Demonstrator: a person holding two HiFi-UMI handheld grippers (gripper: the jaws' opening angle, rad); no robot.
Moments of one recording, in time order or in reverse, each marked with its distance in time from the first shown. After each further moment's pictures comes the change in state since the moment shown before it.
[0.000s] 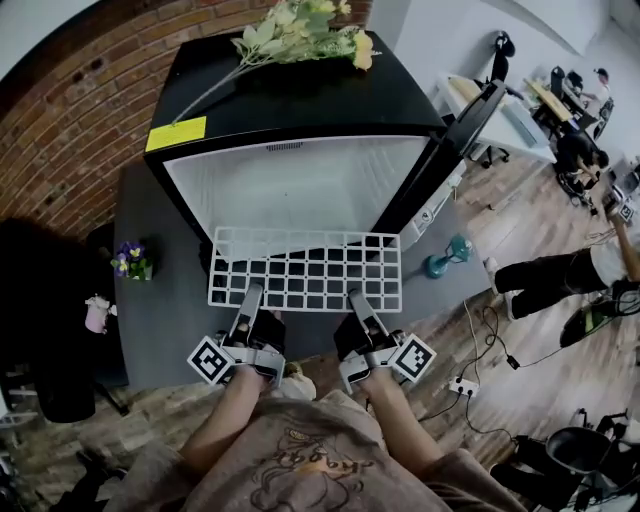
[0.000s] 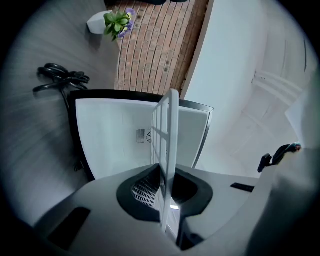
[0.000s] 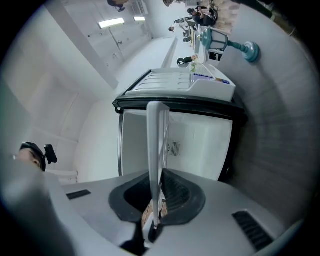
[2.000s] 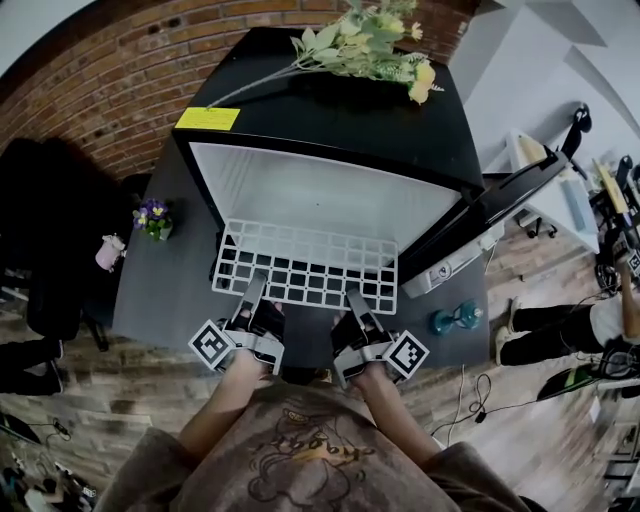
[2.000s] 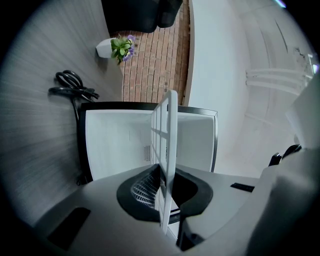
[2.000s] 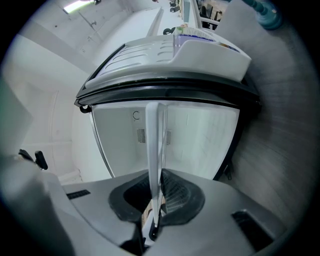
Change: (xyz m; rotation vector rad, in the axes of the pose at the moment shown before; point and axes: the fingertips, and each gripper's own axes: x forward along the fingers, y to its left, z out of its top) left arm 0.014 0.026 0.002 0.100 -0.282 0.090; right arm 0.057 -0.049 0.029 0.123 0.285 -0.028
